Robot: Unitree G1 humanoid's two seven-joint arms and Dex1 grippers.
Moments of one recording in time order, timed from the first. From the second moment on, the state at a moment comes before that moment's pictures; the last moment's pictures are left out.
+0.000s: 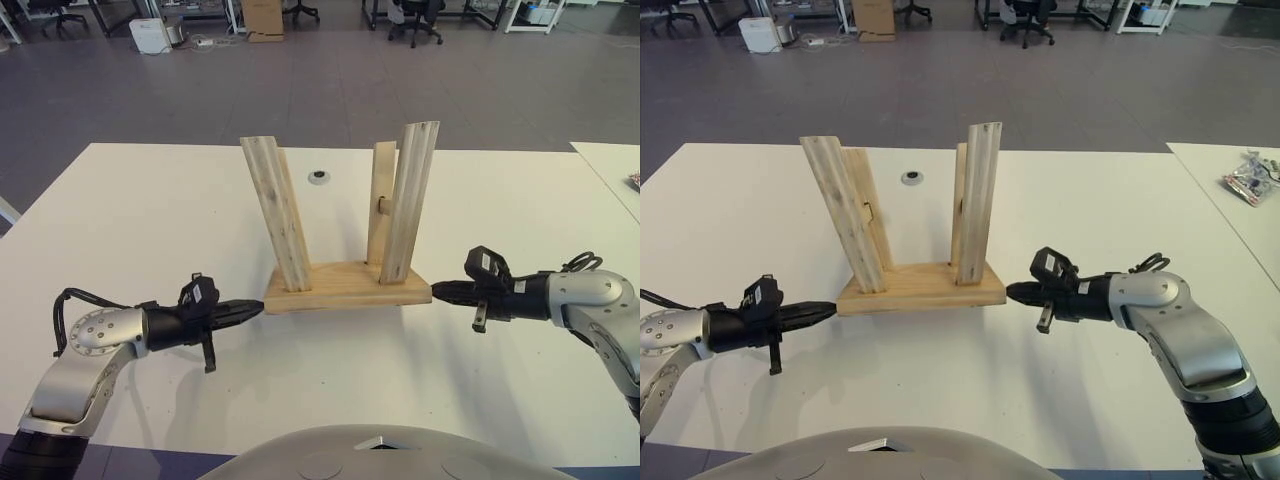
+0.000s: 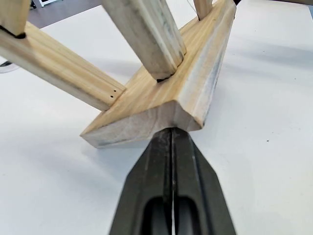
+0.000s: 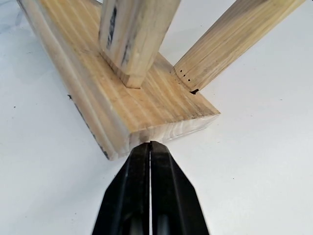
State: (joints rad) left arm 0.25 0.77 0.08 -0.34 -0.50 0.26 -1.09; right arm 0.01 -0.85 -0.03 -0.49 0.42 0.79 1.00
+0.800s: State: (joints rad) left arm 0.28 0.77 0.09 0.01 -0.43 0.18 -1.11; right arm -0.06 -0.86 -0.03 -0.43 0.59 0.86 1.10
